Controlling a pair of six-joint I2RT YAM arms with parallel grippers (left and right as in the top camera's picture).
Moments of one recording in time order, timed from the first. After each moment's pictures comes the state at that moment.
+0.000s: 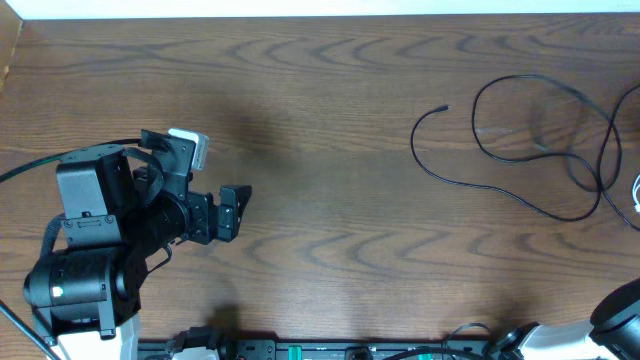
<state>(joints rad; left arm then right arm) 0.08 0.97 1.33 -1.23 0.44 0.17 -0.79 1.68 1.41 -0.64 -0.13 0.27</state>
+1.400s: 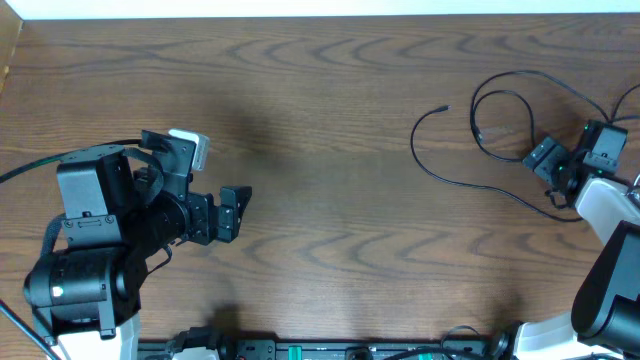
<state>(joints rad) 0.08 0.97 1.33 -1.23 0.44 0.17 -0.36 1.69 0.85 -0.15 0.02 0.38</state>
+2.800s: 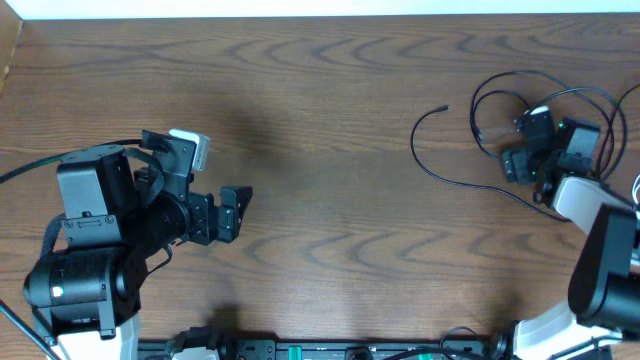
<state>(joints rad) 0.08 0.97 1.33 -1.23 0.44 0.17 -0.27 1.78 0.81 0.10 -0.08 -0.50</state>
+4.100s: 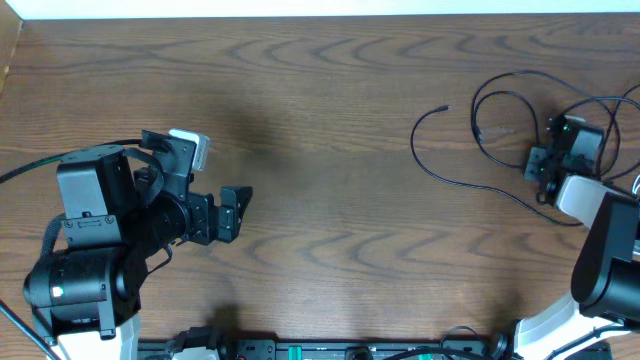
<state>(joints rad) 0.08 0.97 1.33 -1.23 0.44 0.17 -0.31 1.83 0.82 0.12 0.13 -0.06</state>
